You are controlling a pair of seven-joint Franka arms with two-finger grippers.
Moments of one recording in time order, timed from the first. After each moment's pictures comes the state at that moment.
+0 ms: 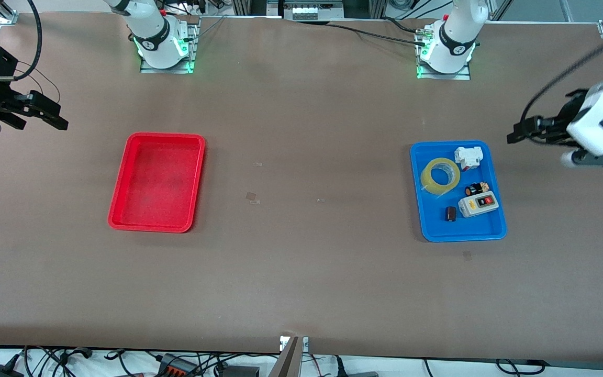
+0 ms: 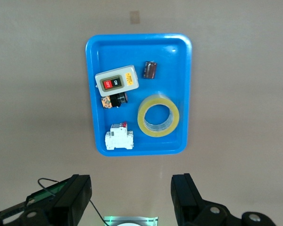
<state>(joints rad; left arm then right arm) 0.06 0.11 -0.06 -1.64 -0.04 1.54 -0.05 0.01 -0.02 0.00 -1.64 -0.03 1.57 0.04</state>
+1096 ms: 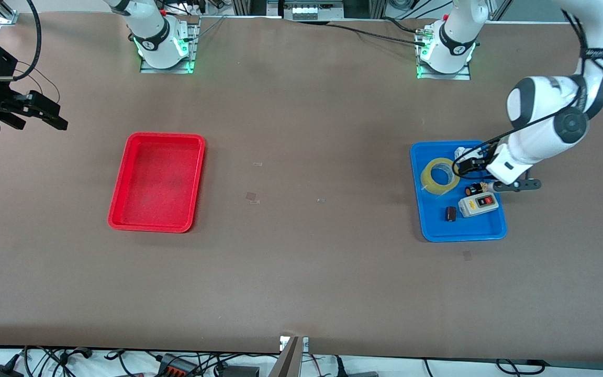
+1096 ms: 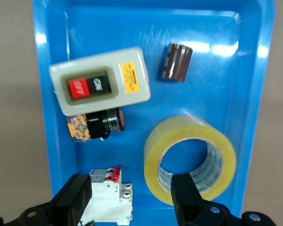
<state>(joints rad) 0.06 0.18 -0.06 -2.28 -0.04 2.33 -0.07 0.01 -0.02 0.00 -1.64 -0.03 1.57 0.04</state>
